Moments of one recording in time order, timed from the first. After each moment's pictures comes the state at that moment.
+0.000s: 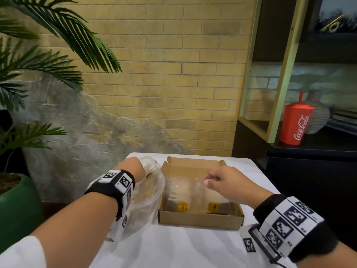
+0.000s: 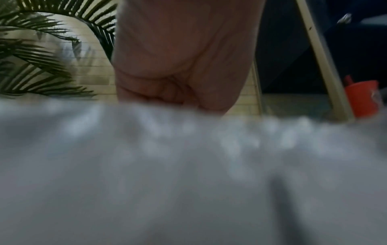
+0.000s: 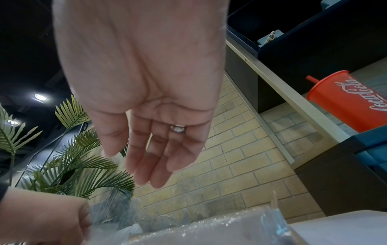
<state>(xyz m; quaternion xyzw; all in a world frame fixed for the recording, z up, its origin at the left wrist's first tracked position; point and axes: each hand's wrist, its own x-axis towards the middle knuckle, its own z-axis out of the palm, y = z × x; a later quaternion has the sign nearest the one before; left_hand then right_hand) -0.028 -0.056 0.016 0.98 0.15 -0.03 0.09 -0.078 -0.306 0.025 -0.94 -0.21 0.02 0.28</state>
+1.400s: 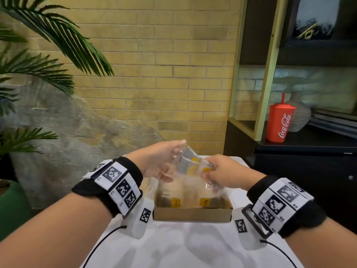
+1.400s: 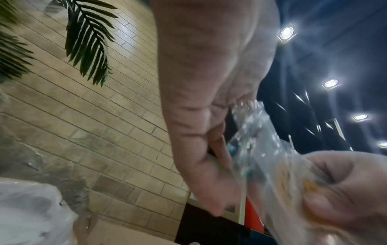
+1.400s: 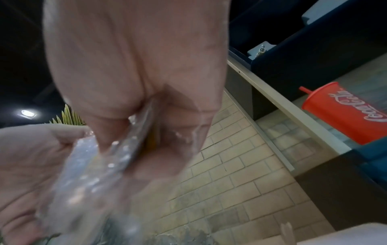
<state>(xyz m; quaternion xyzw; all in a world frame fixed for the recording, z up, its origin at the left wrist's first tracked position) -0.088 -0.126 0.076 0.81 -0.05 -0.19 0.55 -0.082 -0.314 0.048 -0.93 -0.20 0.04 0.30</state>
